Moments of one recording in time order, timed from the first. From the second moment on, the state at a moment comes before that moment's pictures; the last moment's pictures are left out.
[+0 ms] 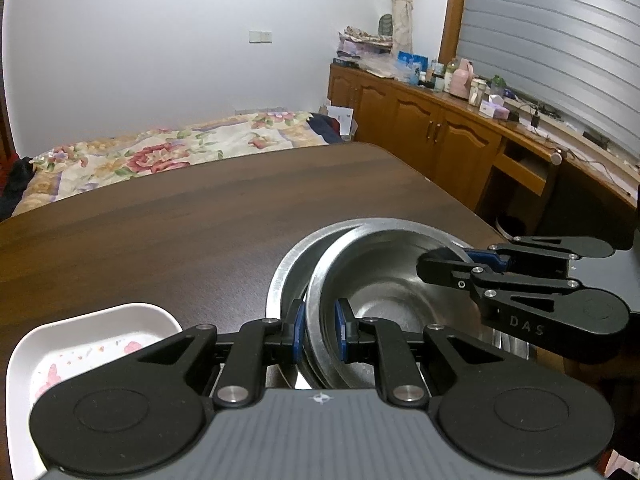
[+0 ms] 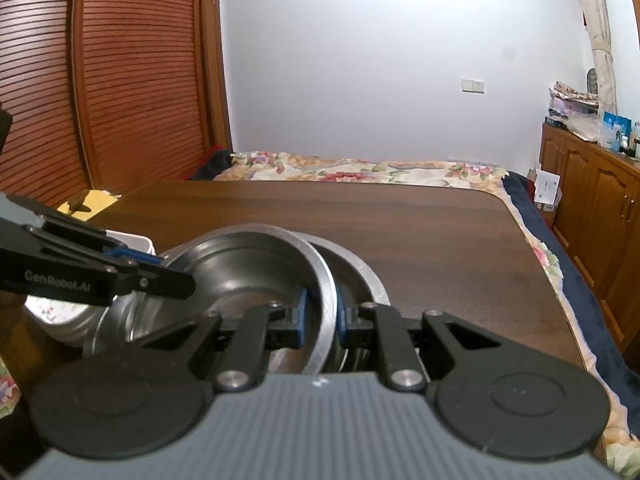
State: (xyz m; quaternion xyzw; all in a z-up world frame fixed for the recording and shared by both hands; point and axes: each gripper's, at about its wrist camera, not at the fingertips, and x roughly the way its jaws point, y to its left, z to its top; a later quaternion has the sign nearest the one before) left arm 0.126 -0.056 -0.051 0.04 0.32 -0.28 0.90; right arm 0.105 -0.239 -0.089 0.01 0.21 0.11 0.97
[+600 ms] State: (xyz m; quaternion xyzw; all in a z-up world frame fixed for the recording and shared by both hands) left arm 0.117 -0.050 -0.046 0.02 0.29 -0.26 0.92; right arm 0.105 -0.240 -0.081 0.02 0.19 0.12 0.97
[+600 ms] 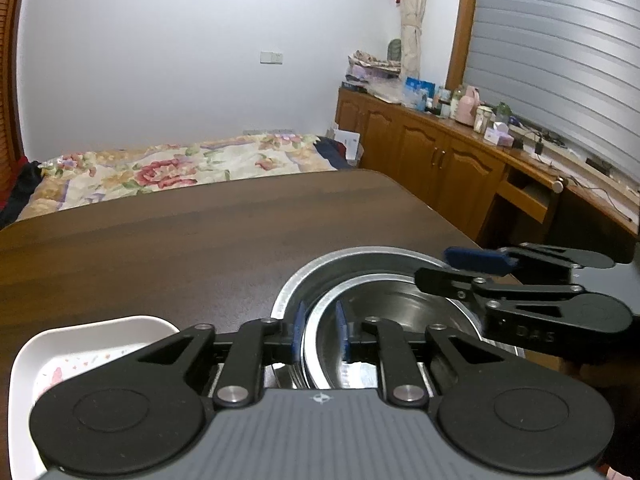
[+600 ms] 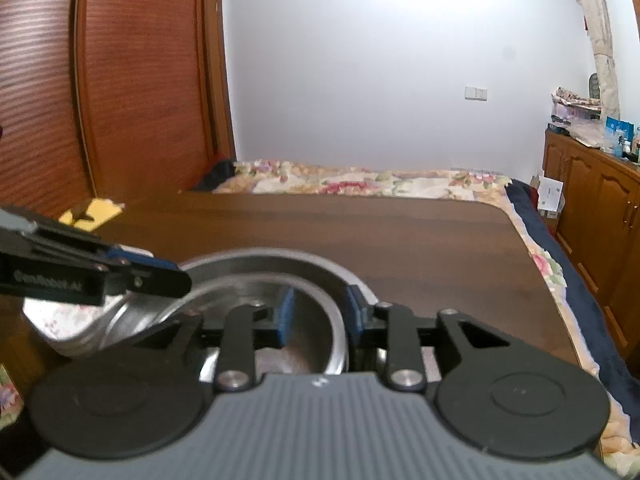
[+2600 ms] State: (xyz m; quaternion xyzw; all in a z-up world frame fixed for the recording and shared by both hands) left arm 0.082 -0.055 -0.069 0.01 0.26 -0.19 0.95; right arm 0.091 -0.255 -0.110 0.09 0.18 0.11 0.97
